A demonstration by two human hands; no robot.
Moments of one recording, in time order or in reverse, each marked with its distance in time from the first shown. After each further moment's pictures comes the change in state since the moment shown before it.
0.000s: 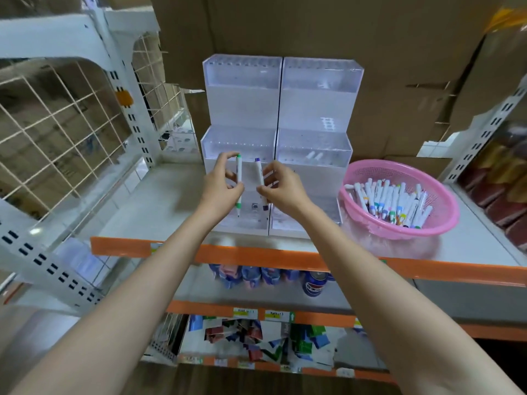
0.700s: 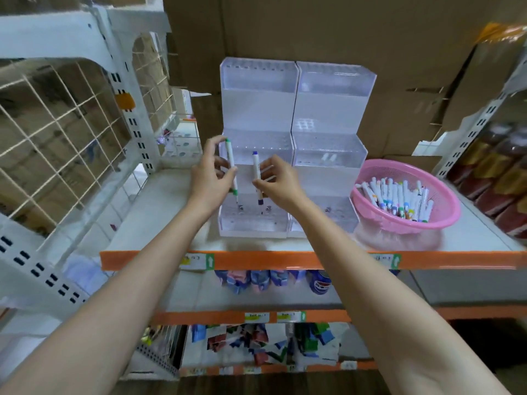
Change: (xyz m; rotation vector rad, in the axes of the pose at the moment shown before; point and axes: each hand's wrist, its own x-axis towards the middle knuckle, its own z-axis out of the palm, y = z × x) left_hand 0.027 -0.028 -0.055 -0.105 0.058 0.149; right_hand 0.019 -0.031 0.049 0.067 0.143 0.043
